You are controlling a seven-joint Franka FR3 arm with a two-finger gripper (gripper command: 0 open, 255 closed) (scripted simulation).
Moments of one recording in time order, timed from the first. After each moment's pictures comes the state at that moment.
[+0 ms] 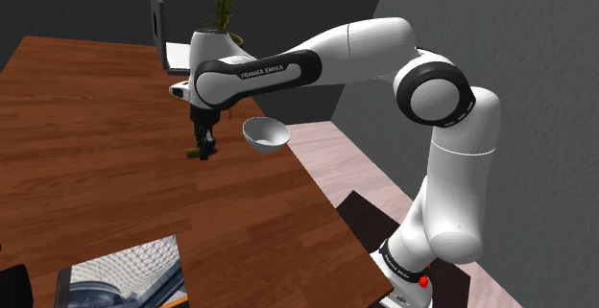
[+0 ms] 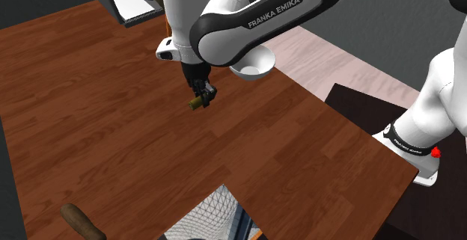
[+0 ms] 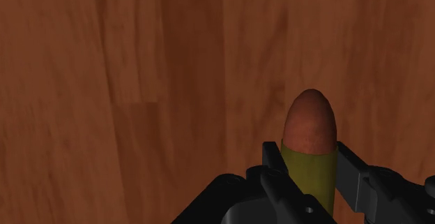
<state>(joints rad) 0.31 0.42 0.08 -1.68 0.05 2.08 -0.87</state>
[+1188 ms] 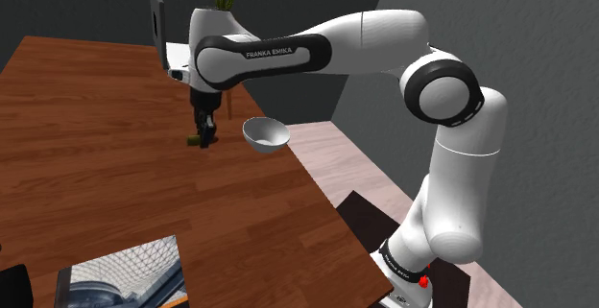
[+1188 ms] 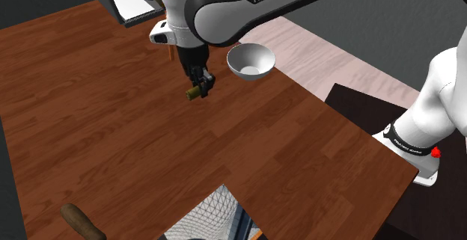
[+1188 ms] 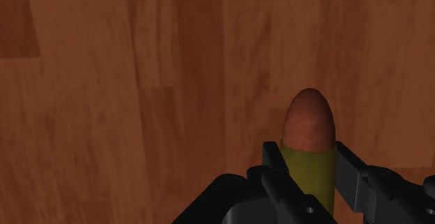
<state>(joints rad) 0.31 0.38 0.08 -1.62 0.05 1.98 -0.86</state>
